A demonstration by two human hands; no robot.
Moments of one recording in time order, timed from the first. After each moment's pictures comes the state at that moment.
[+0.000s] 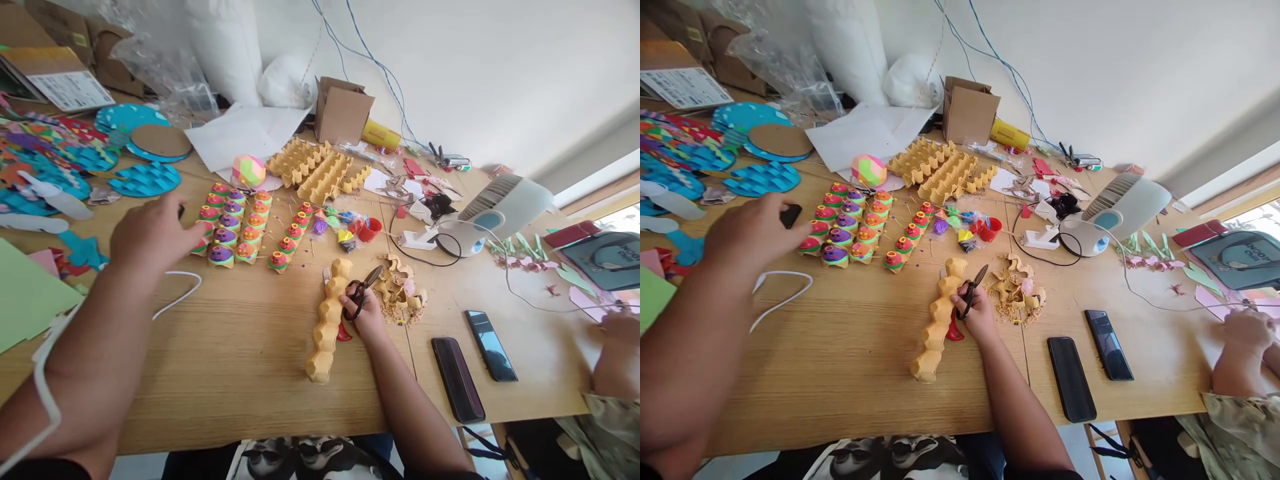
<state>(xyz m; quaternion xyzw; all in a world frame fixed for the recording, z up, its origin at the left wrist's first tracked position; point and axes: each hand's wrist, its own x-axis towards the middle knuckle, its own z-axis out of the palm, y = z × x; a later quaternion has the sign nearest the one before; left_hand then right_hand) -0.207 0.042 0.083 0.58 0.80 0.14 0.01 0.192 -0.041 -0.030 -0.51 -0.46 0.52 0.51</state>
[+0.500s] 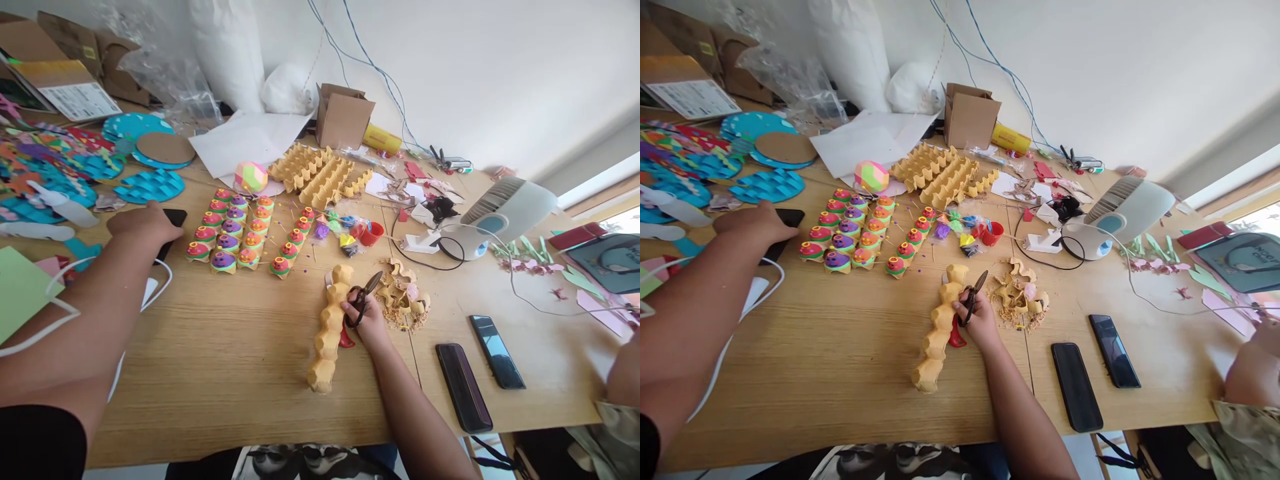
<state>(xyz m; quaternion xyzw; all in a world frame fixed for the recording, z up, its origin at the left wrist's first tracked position) -0.295 0.120 0.036 0.46 0.88 -0.01 0.12 0.191 -0.042 -0.027 -0.50 -0.46 0.54 0.50</state>
